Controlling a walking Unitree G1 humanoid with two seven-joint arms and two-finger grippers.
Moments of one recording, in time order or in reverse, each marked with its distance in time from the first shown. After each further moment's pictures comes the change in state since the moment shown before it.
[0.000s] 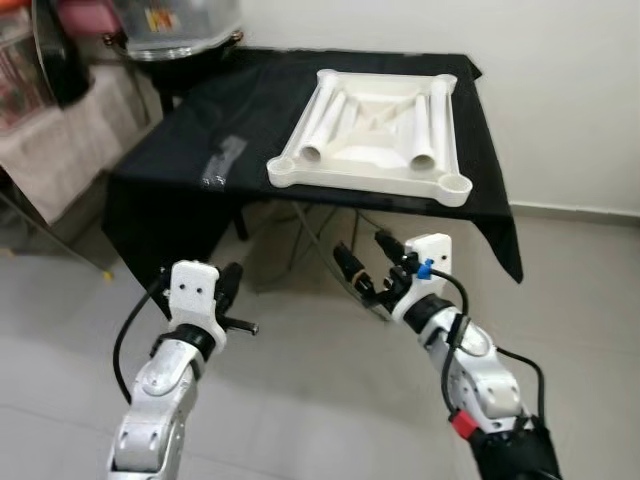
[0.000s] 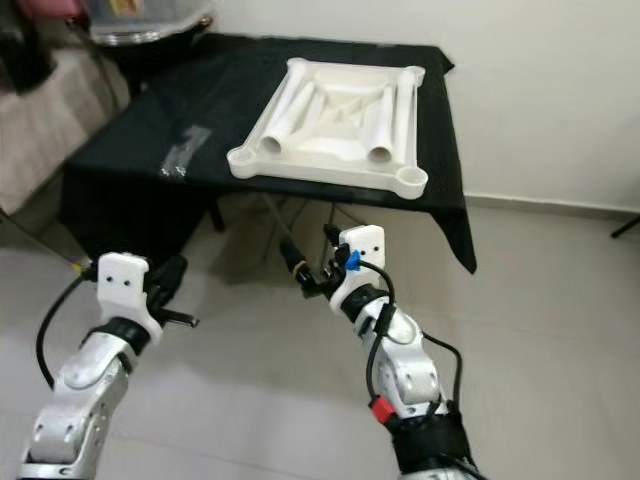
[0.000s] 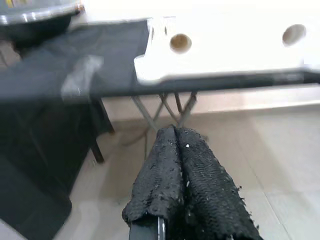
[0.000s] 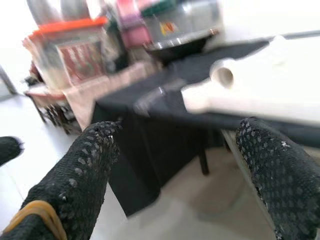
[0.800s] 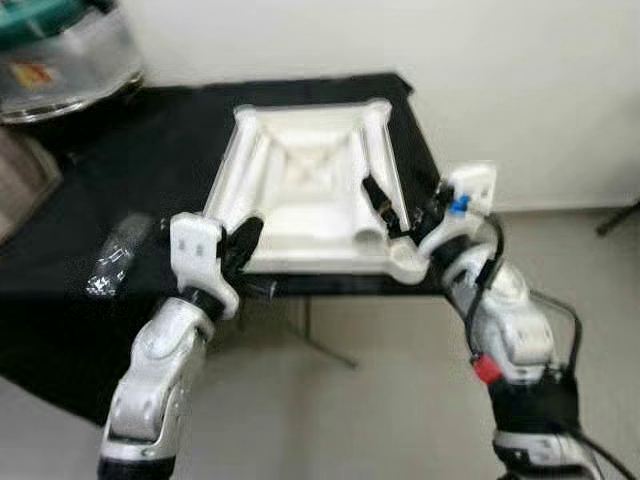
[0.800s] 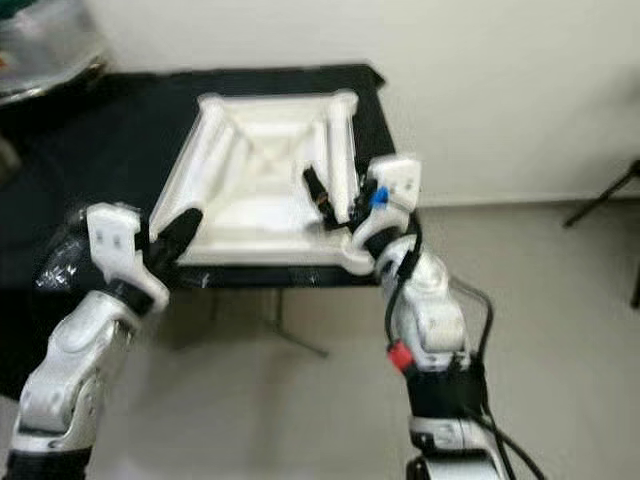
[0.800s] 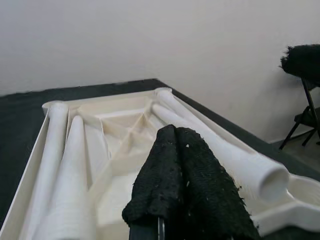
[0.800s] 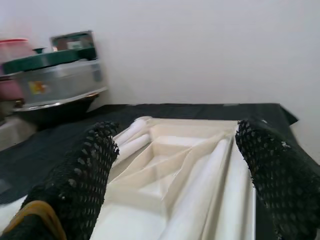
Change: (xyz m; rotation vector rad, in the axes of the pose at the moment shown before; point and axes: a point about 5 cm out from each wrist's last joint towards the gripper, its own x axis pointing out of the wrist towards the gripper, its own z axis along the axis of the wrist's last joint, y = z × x) left arm 0.012 -0.027 0.049 -0.080 -0.170 -0.167; right arm 0.018 -0.026 0.081 -0.136 -0.136 -0.157
